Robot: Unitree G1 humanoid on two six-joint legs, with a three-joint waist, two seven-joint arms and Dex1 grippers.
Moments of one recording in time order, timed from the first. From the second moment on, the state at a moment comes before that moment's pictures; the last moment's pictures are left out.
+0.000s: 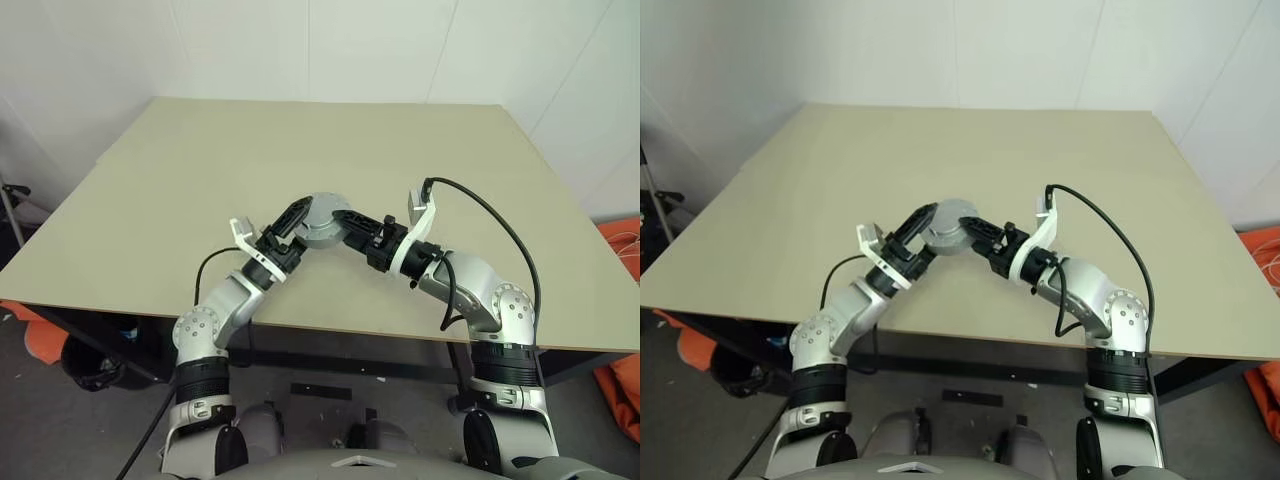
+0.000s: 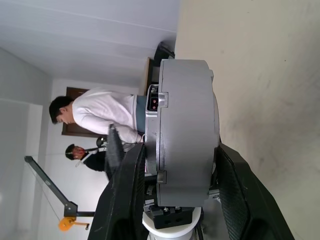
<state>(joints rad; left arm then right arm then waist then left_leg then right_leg) -0.33 -0.12 0.34 0.12 -1.44 0.92 -0.19 -0.39 -0.18 -0.20 -0.06 1.93 0.99 -0.53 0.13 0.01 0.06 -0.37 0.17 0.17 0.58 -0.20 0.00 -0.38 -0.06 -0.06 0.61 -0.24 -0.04</state>
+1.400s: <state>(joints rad) -0.32 -0.13 0.35 0.07 -1.35 0.69 -0.11 -0.34 -0.32 -0.18 -0.02 1.89 0.90 -0.50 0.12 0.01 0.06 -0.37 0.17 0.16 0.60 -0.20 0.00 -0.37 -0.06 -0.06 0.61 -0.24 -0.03</state>
